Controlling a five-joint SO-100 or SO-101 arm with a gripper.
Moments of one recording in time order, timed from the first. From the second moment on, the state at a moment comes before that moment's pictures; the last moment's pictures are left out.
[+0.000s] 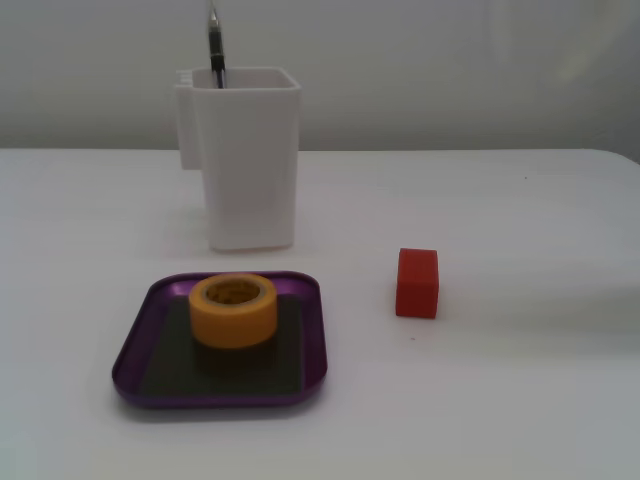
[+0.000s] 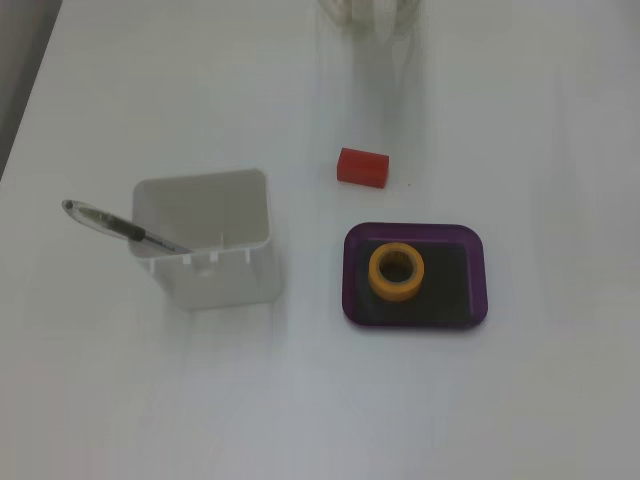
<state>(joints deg) -0.6 141.3 110.7 85.6 -2.9</state>
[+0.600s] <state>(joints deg) -0.4 192.5 168.5 65.7 -2.9</state>
